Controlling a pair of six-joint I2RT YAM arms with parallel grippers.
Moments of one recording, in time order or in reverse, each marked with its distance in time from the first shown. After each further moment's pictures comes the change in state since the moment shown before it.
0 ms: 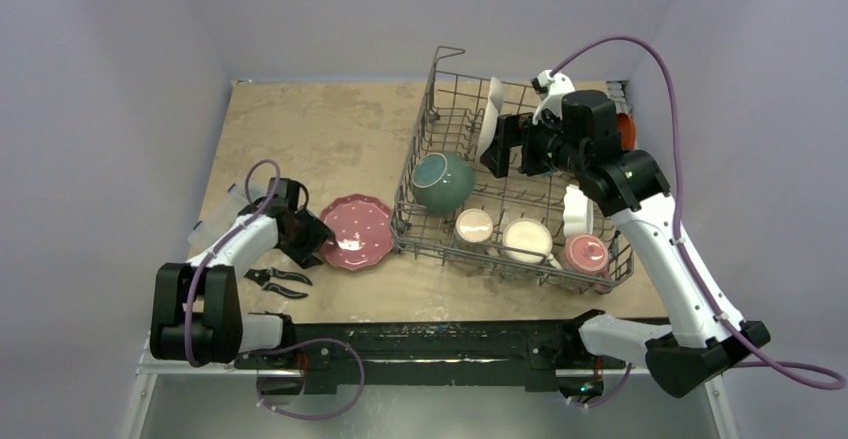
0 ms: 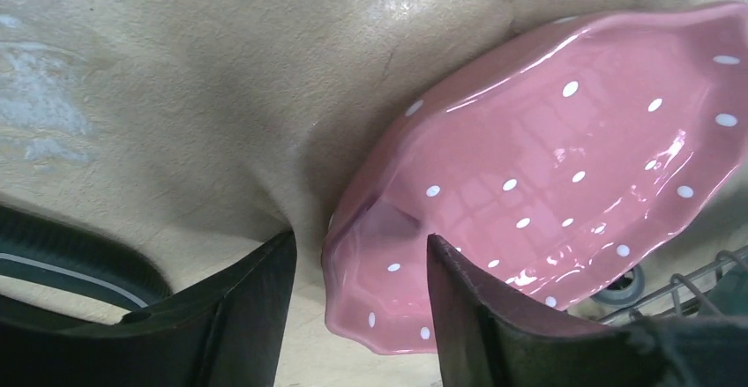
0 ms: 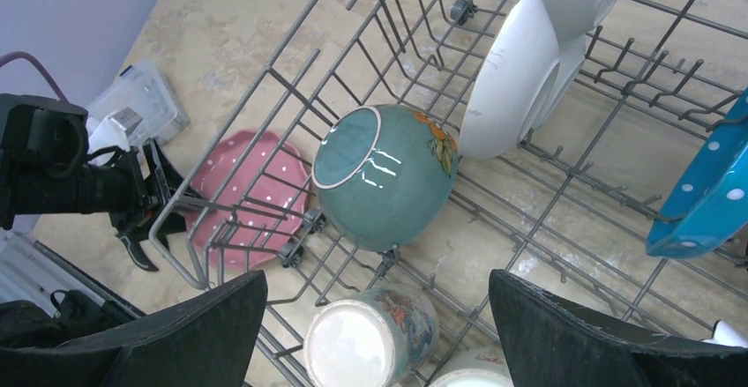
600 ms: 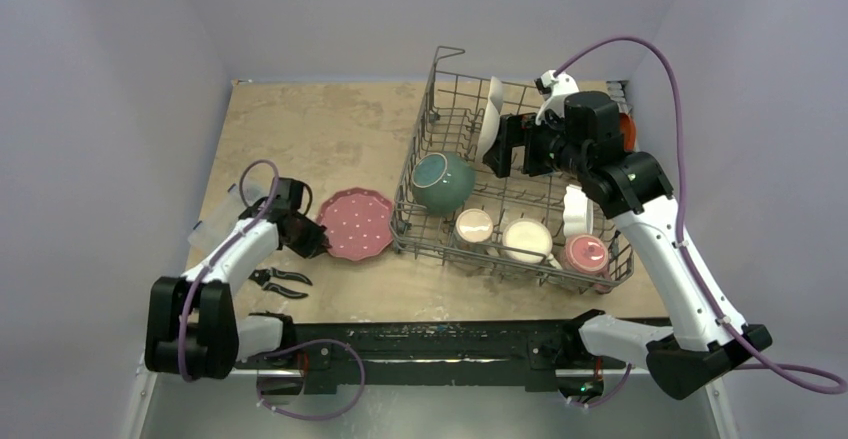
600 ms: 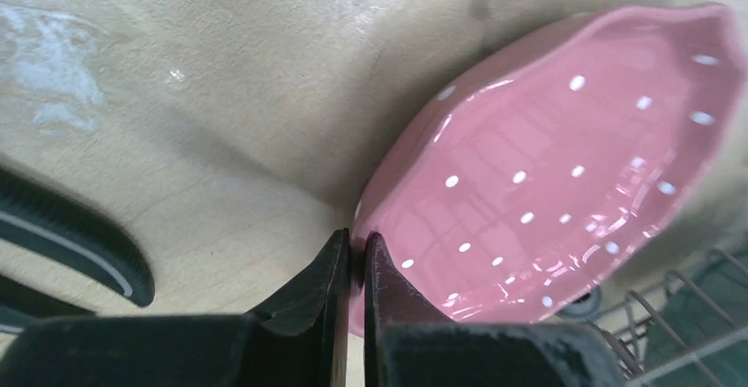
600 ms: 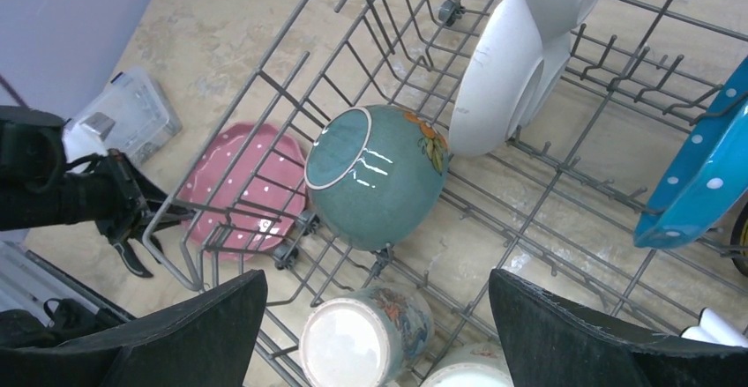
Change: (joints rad) left arm -0.050 -0.037 0.001 0.001 -0.092 -0.151; right arm 0.002 -0.012 0.001 -0.006 0.015 0.004
